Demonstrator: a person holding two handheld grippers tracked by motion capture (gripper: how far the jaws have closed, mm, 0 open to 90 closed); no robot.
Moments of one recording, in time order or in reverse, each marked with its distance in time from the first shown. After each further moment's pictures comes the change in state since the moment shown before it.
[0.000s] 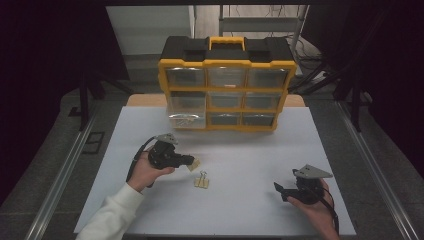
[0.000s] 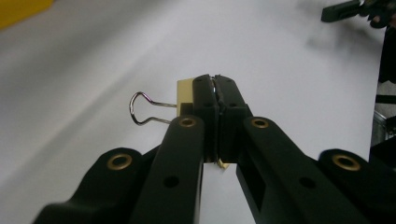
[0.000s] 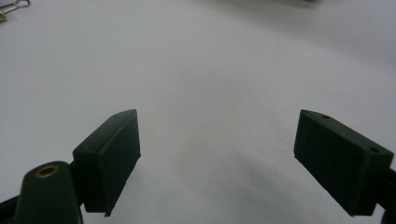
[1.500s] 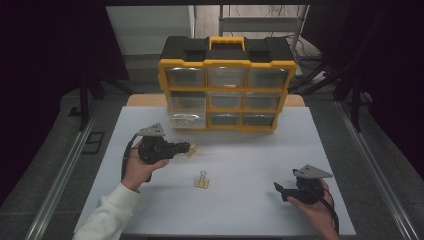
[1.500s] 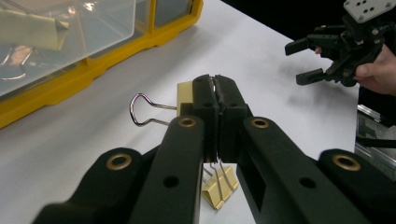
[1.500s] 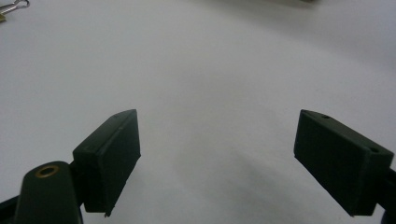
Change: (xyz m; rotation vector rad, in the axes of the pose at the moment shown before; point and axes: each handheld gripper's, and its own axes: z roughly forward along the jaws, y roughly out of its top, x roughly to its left) left arm -0.011 0.011 -0.039 -0.224 0.040 0.020; right arm 0.000 0.000 0.000 0.000 -0.003 -0.003
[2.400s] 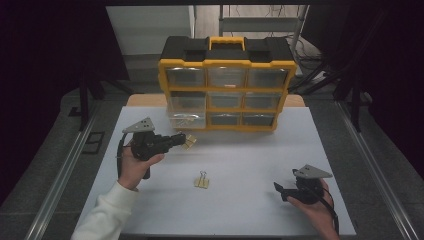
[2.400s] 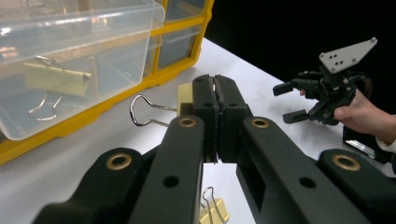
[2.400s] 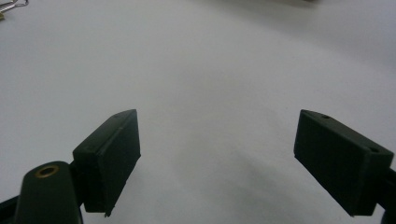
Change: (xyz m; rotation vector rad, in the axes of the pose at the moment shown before) left arm -0.003 0.009 -0.022 -0.159 0.003 -0.026; right arm 0.000 0.000 0.001 0.003 -0.001 0.002
